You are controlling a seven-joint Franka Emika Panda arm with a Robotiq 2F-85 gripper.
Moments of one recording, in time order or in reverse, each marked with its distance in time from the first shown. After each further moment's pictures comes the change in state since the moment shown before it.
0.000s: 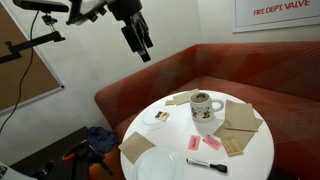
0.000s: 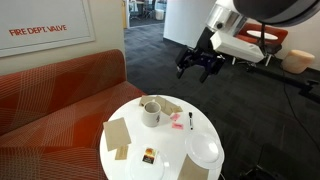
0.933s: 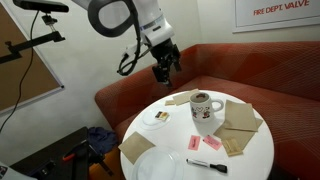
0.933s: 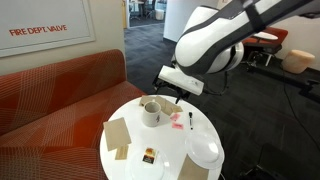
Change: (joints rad) arm 0.026 0.404 0.039 0.147 0.039 0.269 0.449
